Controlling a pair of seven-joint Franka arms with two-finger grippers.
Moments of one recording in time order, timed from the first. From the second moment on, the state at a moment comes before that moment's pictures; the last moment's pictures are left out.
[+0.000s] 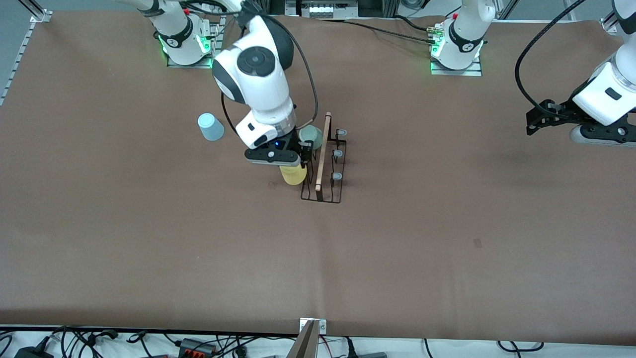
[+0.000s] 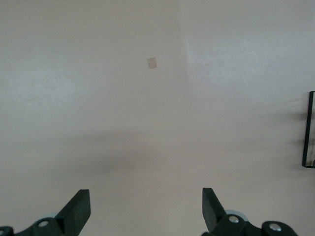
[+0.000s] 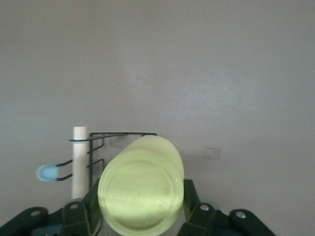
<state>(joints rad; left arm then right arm) 0.03 0.00 -0.08 -1.66 0.04 1.64 0.03 0.57 0.45 0.16 -1.66 -0.19 2.29 0.92</state>
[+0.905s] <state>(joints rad) 0.03 0.00 -0.08 -1.66 0.03 1.64 0.03 0.52 0.43 0.14 -1.61 -0.19 2.23 0.86</state>
